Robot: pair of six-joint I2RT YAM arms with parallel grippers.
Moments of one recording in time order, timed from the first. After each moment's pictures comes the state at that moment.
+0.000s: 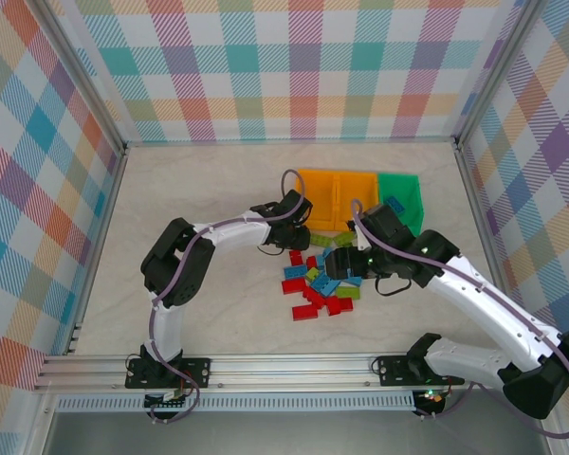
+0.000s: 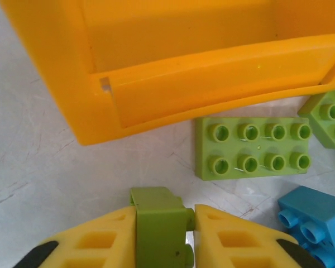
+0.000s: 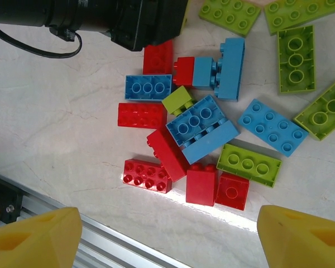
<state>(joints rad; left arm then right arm) -0.73 2.01 1.38 -0.44 0.01 -0.49 0.72 1.07 1.07 -1.01 -0.10 0.55</state>
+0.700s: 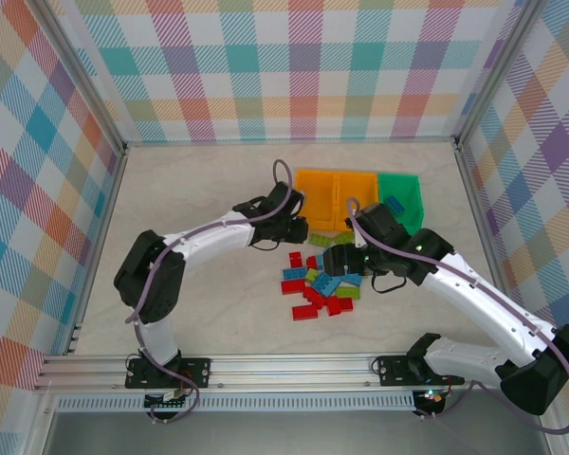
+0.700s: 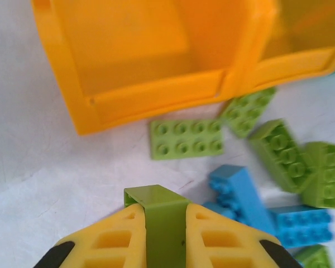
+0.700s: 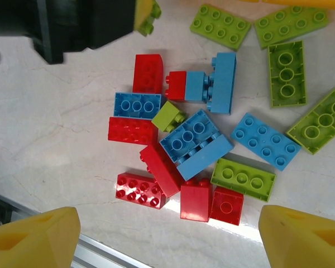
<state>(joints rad) -0.73 1.79 1.34 -0.43 0.05 -0.47 0.72 1.09 1.07 -0.97 -0.05 0.54</state>
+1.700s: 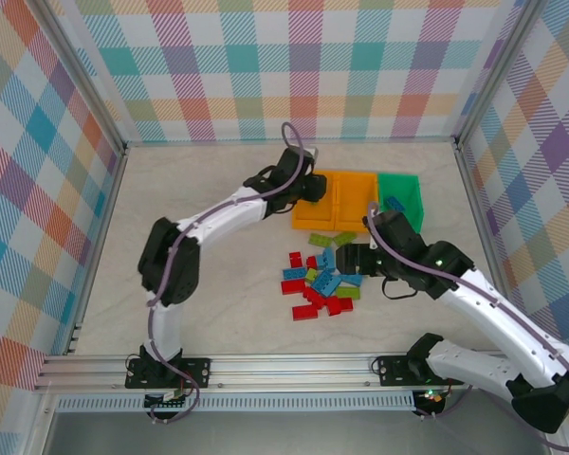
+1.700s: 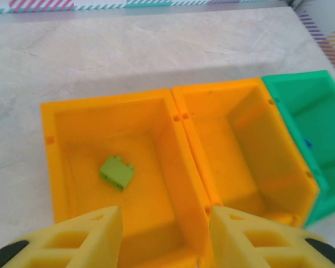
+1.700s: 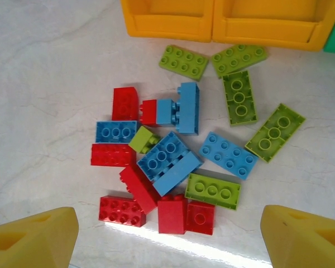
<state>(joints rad) -0.69 1.93 1.63 -0.33 -0.07 -0.38 0.72 0.98 1.03 -0.97 0.08 0.57</state>
